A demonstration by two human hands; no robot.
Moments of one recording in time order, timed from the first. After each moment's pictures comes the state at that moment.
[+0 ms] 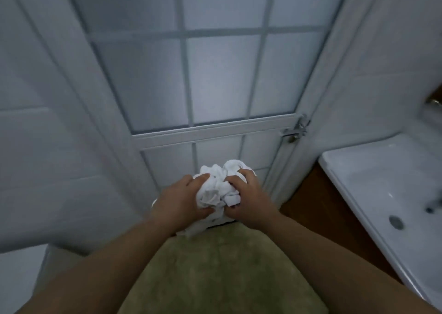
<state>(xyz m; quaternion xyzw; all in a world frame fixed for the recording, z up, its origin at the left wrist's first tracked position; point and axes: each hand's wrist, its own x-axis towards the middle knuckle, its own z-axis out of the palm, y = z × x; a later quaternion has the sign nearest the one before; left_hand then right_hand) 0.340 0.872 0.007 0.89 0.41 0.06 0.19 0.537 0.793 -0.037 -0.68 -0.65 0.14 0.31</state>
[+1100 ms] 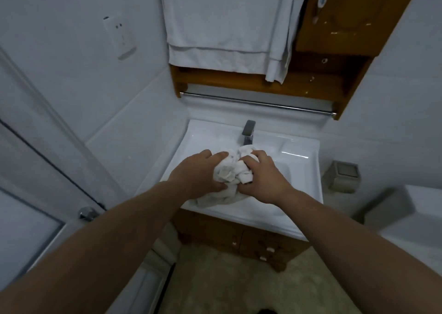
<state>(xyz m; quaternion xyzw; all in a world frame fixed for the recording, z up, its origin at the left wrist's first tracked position) 0.904 0.763 0.075 0.98 -0.19 -0.02 0.09 0.901 0.549 0.039 -0.94 -0.17 -0.01 0.29</state>
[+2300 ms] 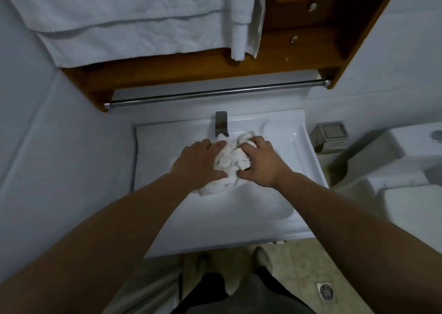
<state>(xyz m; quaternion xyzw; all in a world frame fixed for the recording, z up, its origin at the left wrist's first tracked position) 1.152 0.715 -0.013 0.94 -0.33 -0.10 0.03 1.080 0.522 -0.033 -0.96 0.04 0.07 0.27</state>
